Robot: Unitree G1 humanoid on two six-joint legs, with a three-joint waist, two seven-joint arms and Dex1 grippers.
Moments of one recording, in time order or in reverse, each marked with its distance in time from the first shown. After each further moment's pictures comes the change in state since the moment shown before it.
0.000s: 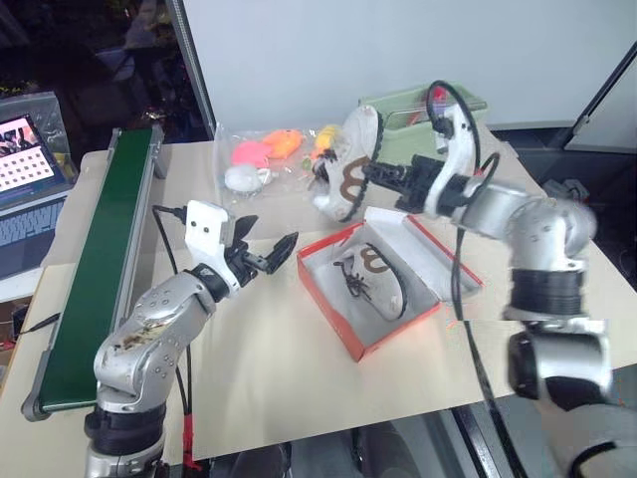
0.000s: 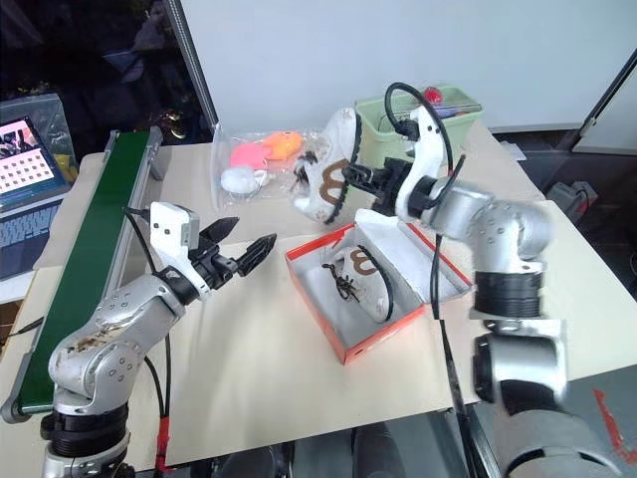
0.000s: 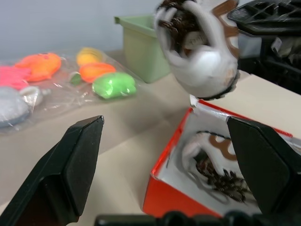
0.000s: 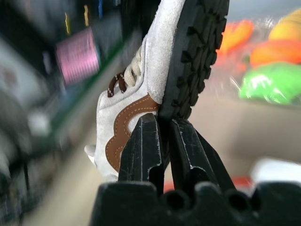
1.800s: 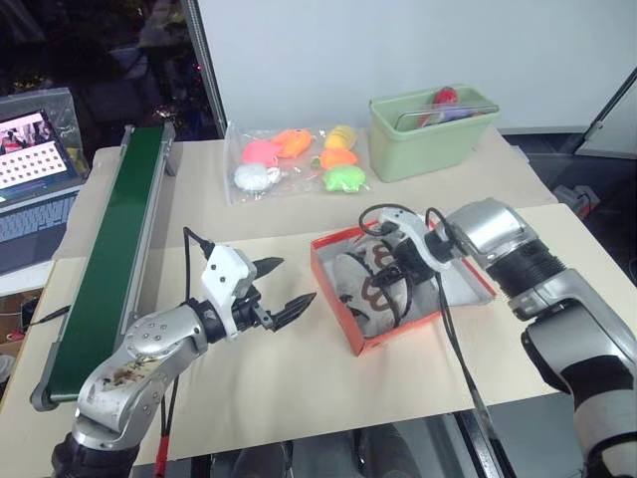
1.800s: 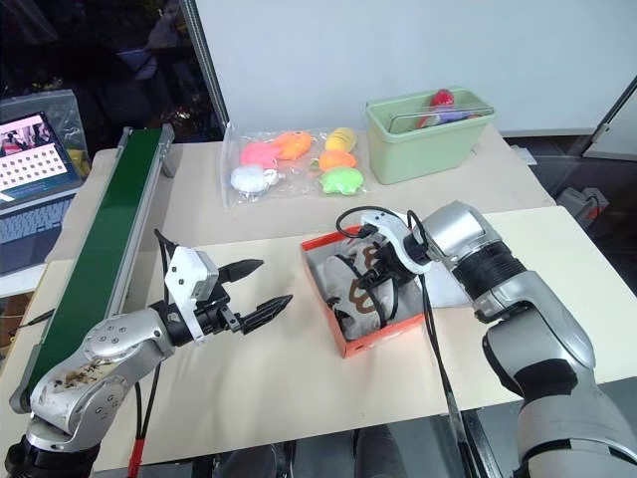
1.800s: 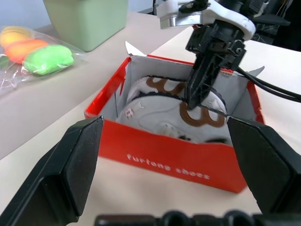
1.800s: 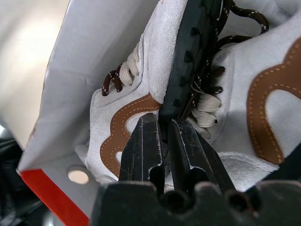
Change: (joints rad) left arm 0.137 0.132 -0.094 -0.109 0.004 -0.075 -0.158; right arm -0.096 0.011 0.662 0.414 -0.594 -0.168 0.711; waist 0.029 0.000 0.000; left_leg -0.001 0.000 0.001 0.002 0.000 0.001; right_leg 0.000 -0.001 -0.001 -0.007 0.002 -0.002
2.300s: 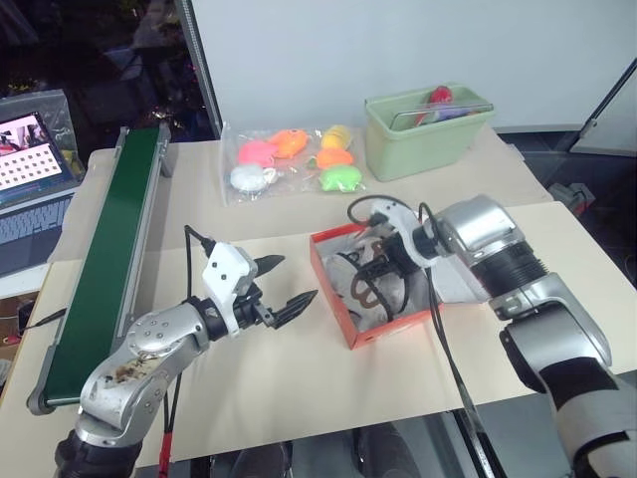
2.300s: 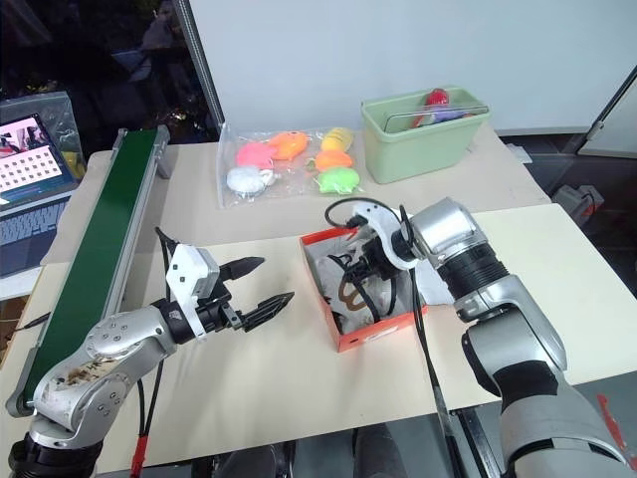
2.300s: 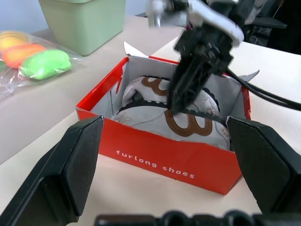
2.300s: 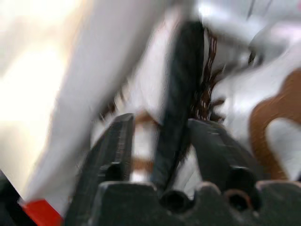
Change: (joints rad) left arm -0.017 -0.008 -0.010 0.016 0.002 -0.001 -0.007; right arm -0.002 0.098 -0.240 -0.124 0.012 0.192 -0.165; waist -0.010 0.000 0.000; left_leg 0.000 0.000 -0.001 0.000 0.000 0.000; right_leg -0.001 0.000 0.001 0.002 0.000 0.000
